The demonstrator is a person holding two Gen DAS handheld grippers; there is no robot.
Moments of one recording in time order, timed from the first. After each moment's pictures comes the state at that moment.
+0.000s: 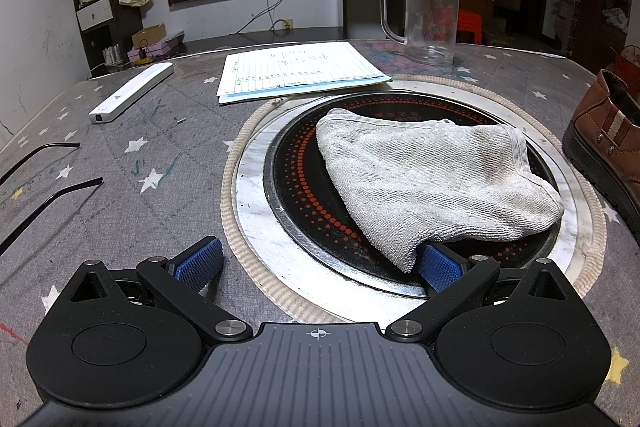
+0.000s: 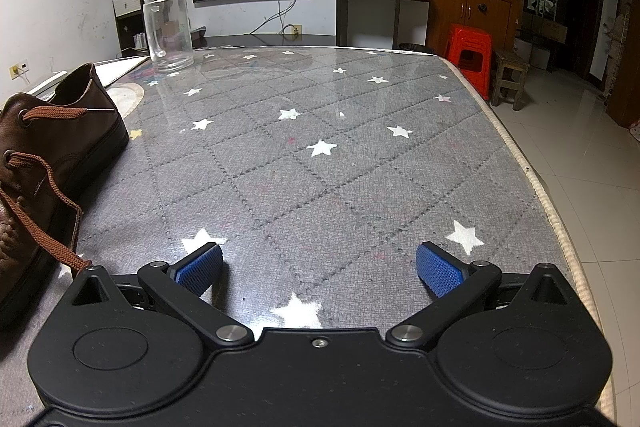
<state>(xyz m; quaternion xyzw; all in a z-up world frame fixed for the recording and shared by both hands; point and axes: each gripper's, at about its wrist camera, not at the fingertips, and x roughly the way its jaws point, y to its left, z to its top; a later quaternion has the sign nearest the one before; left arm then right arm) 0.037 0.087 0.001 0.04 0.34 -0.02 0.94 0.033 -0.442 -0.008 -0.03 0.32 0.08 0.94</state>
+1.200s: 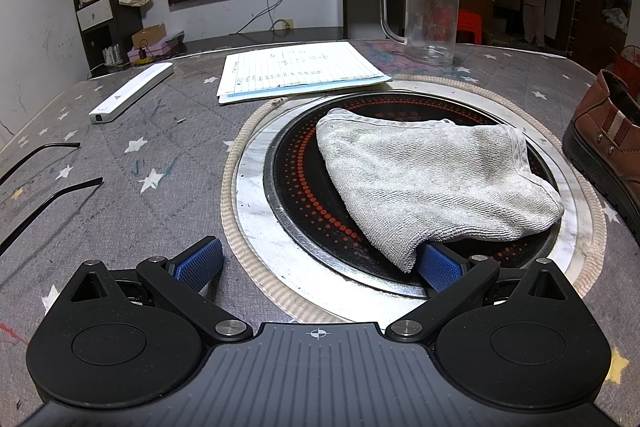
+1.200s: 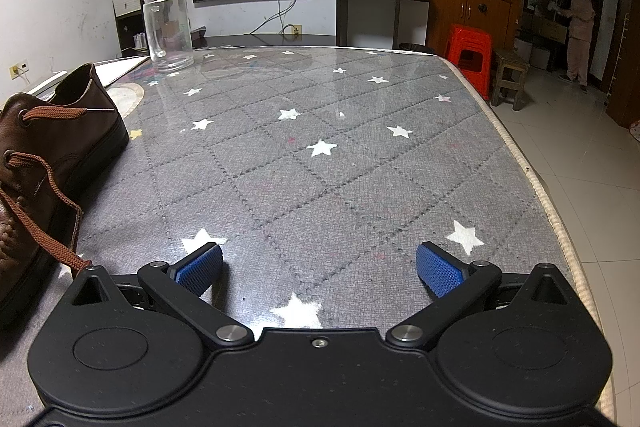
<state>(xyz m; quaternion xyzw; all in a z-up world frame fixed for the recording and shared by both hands) 0.039 0.089 0.001 0.04 0.34 -0.02 0.94 0.033 -0.442 -0.008 -0.03 0.32 0.08 0.94</state>
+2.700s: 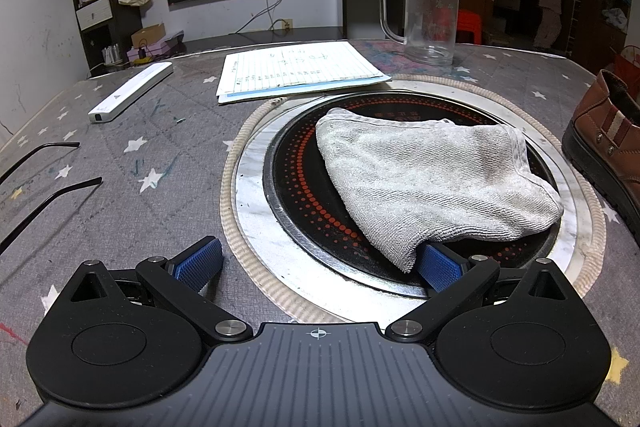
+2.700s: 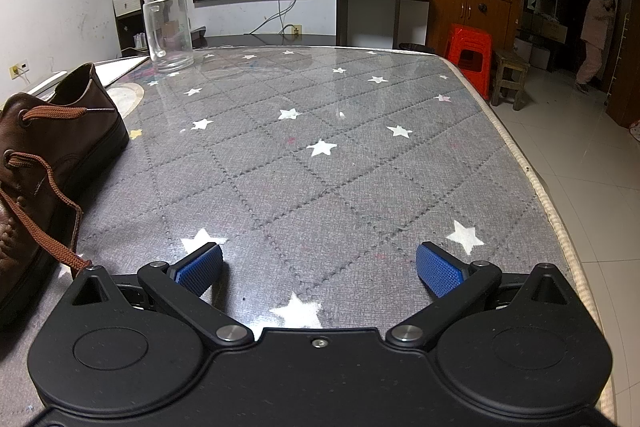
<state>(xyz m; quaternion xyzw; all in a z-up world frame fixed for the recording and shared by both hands) 0.038 0.087 0.001 0.03 0.34 -0.02 0.94 0.033 -0.442 -0.008 -0.03 0.32 0.08 0.94</state>
